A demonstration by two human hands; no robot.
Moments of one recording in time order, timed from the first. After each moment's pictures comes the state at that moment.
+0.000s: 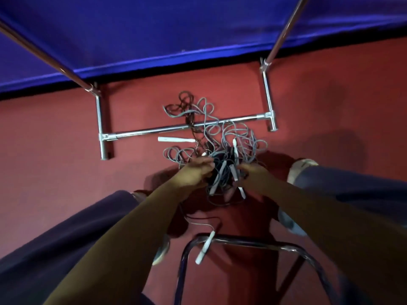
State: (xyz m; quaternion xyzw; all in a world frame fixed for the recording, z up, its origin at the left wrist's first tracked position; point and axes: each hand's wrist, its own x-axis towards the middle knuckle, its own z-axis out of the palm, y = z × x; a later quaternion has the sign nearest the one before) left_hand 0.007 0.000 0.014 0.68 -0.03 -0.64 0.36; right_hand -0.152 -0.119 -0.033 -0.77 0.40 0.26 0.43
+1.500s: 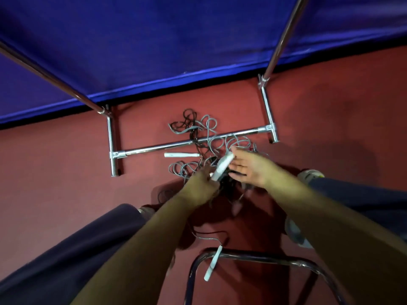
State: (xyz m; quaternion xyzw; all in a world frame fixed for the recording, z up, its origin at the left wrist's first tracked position) left_hand 0.004 -0.014 0.055 0.79 -0.23 -0.53 0.22; right_hand -0.096 -0.143 0.027 -0.29 0.55 0.06 0.78
